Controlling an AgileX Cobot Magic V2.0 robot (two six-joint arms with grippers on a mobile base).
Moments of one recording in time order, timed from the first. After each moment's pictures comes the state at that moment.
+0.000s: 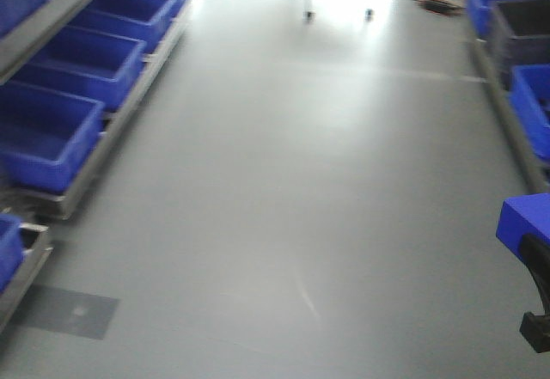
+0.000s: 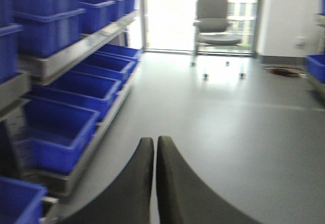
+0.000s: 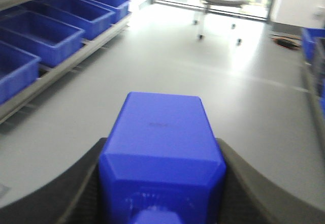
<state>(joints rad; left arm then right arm) 0.02 0.03 0.03 0.01 0.10 -0.04 0.12 0.46 -0.31 0.16 0.19 -0.26</state>
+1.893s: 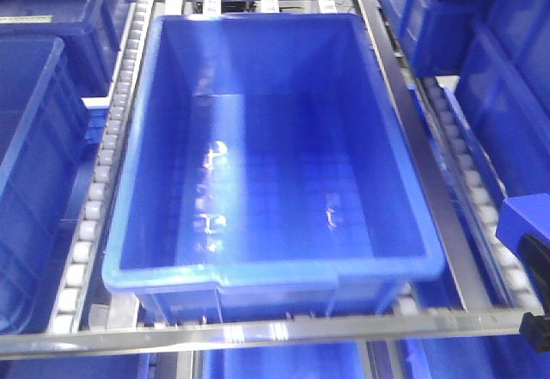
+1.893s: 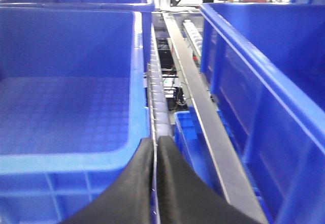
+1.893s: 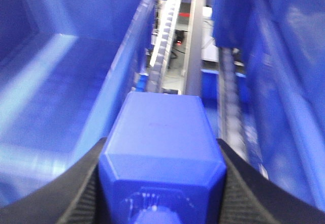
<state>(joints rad) 0.01 0.03 0.03 0.01 0.10 -0.04 0.12 0.46 -0.31 0.16 0.19 -0.26</state>
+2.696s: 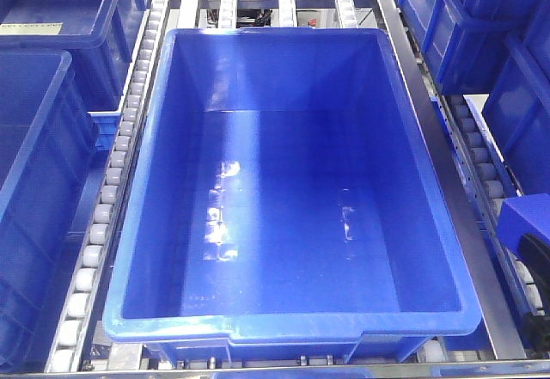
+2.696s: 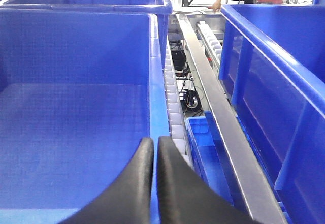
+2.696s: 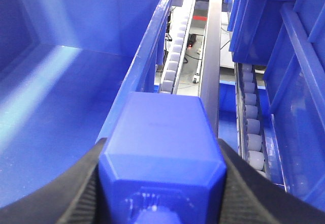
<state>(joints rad) 0.01 0.03 0.03 0.01 0.10 -0.04 0.12 0.46 -0.31 0.16 0.19 -0.26</state>
